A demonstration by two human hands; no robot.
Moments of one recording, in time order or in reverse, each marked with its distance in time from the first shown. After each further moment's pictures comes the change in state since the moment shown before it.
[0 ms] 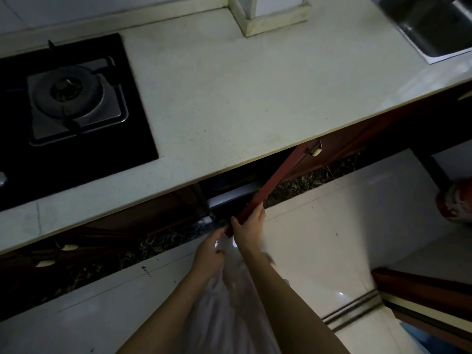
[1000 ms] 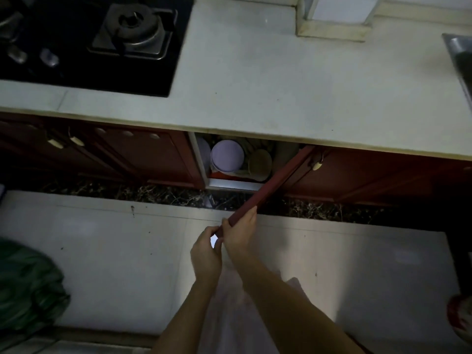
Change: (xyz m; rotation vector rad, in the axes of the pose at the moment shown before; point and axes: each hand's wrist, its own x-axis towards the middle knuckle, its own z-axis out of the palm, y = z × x) left_hand -0.042 0.039 0.223 -0.107 0.901 -0.143; right_hand 0.012 0.096 -0.116 -0.255 -0.302 -0.149
